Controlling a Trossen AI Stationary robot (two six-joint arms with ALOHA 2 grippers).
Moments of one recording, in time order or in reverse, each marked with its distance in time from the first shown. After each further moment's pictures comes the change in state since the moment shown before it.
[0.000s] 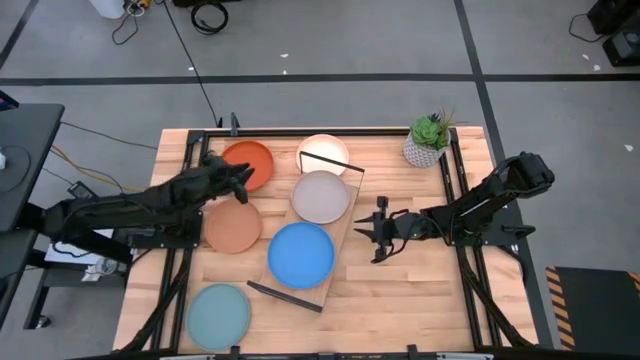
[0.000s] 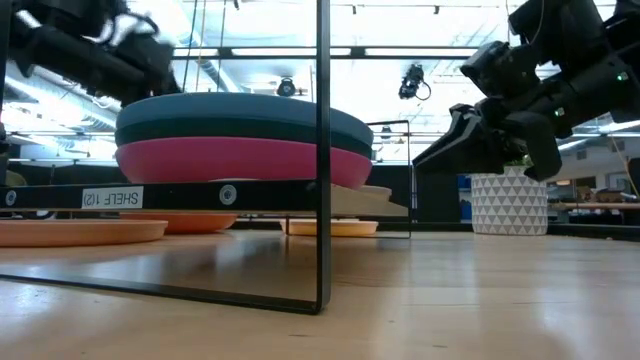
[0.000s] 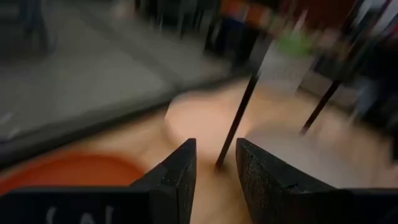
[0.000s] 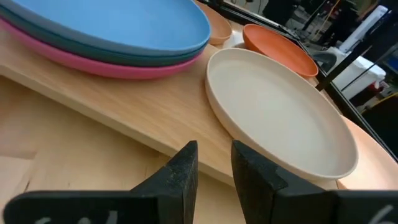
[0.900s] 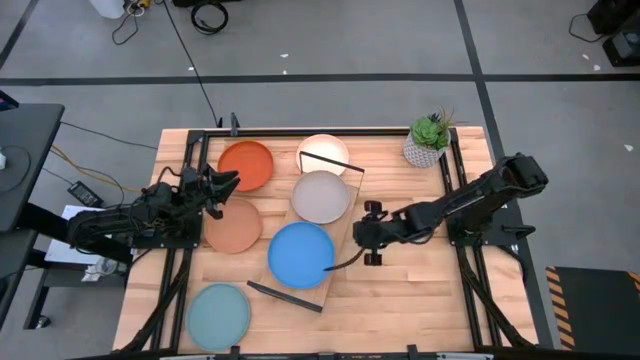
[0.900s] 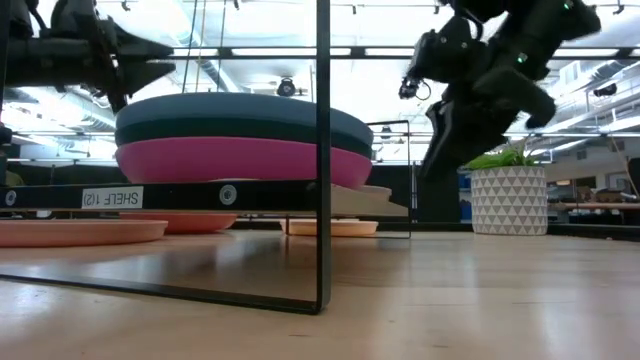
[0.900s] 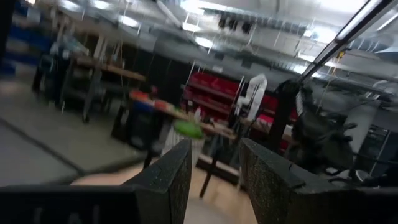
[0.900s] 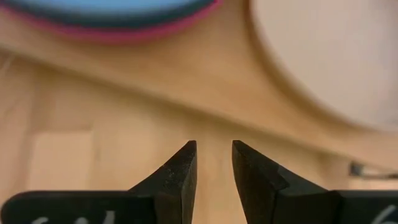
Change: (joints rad) left arm -0.128 -0.549 -0.259 0.282 0.135 0.073; right arm 0.017 0.057 0.496 -0.997 -0.098 0.401
